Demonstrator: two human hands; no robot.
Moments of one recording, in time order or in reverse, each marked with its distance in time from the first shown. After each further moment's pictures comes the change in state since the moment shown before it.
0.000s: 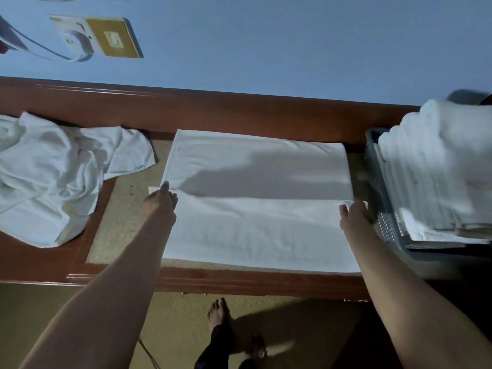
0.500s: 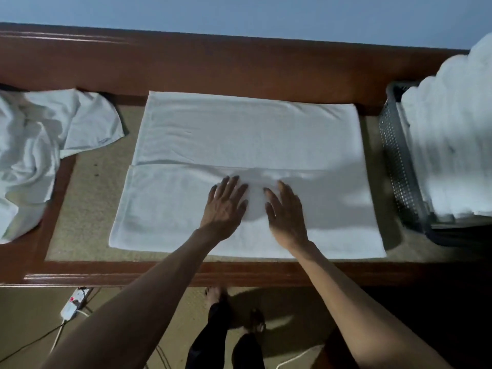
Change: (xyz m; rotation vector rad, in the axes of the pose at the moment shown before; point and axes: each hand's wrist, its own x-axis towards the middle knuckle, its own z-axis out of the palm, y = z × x) left_hand -0.026 -0.166 0.046 1.486 -0.802 1.127; right_hand -0.008 0.158 0.085 -1.231 -0.395 -0.971
